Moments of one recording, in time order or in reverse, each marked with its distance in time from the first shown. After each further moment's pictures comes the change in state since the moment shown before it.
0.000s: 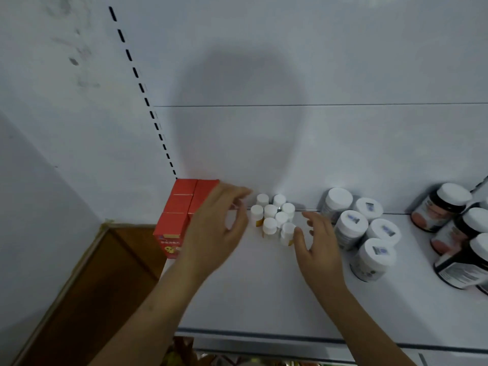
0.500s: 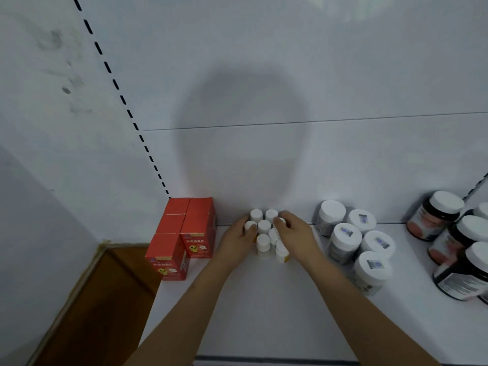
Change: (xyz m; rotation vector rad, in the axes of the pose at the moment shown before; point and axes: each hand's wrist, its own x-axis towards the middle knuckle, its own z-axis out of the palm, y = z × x) left_hand 0.015 -0.062 0.098 -0.270 -0.328 -0.614; right_hand 0.075 0.005 0.033 0.112 -0.332 0.343
